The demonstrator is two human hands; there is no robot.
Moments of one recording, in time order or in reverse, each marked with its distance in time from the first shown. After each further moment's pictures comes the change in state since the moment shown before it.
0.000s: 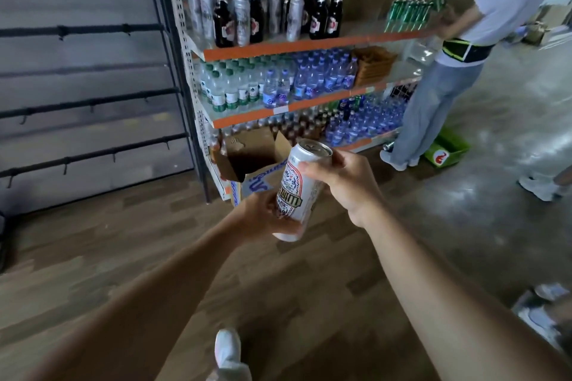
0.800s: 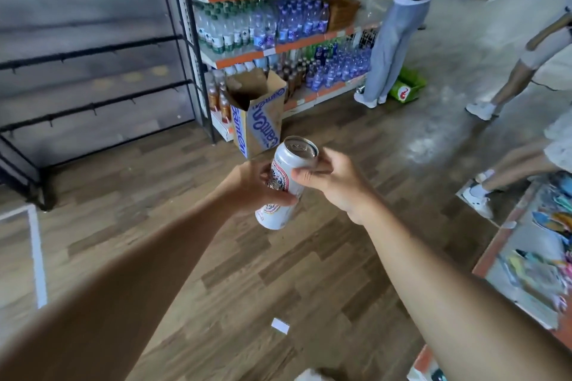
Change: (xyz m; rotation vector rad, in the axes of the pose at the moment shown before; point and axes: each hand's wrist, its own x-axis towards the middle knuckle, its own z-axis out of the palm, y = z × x) left_hand -0.421 -0.051 0.044 0.144 0.001 0.085; right_hand -0.437 0.007 0.137 -0.111 -0.007 0.102
